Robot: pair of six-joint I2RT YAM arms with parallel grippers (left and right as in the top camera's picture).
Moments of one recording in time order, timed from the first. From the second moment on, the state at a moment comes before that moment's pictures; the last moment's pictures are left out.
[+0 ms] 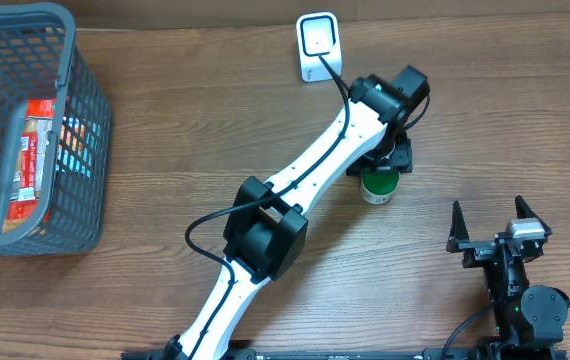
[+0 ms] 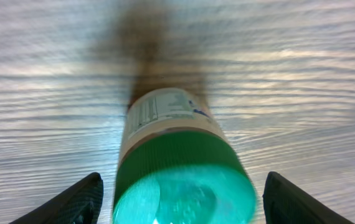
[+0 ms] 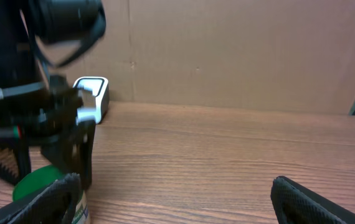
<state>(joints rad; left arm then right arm) -0.73 2.42 2.32 -1.36 0.12 -0.72 0.01 0.01 0.02 -0.03 -0.07 -0.04</state>
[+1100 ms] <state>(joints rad) -0.61 2.42 2.16 -1.12 0.09 -0.54 0.01 0.01 0.02 -0.03 -0.07 -0.04</state>
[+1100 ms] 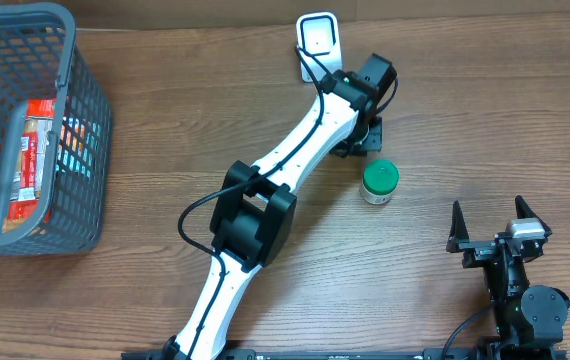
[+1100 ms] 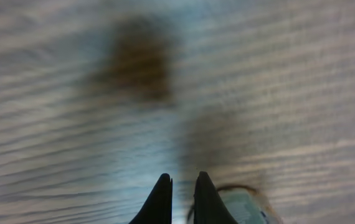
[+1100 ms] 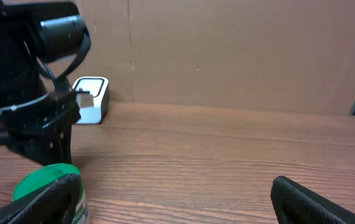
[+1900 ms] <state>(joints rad) -0.61 2.42 2.15 -1.23 0.27 -0.42 0.01 0.01 0.02 -0.03 -0.07 -0.04</state>
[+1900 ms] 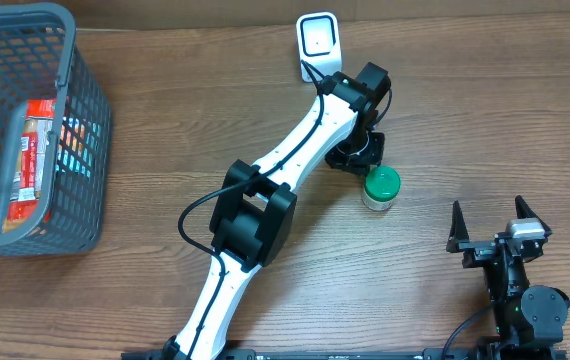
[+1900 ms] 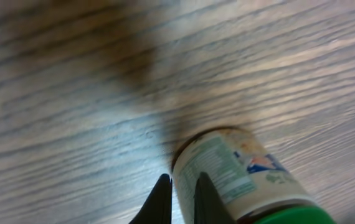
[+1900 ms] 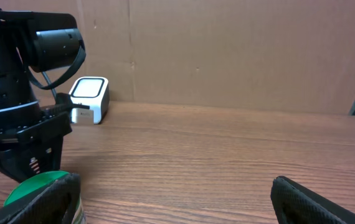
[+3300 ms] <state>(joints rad) -0.18 1.94 2.66 -1.43 -0.23 -0.37 0.01 0.01 0.02 -0.03 -0.07 -0.04</state>
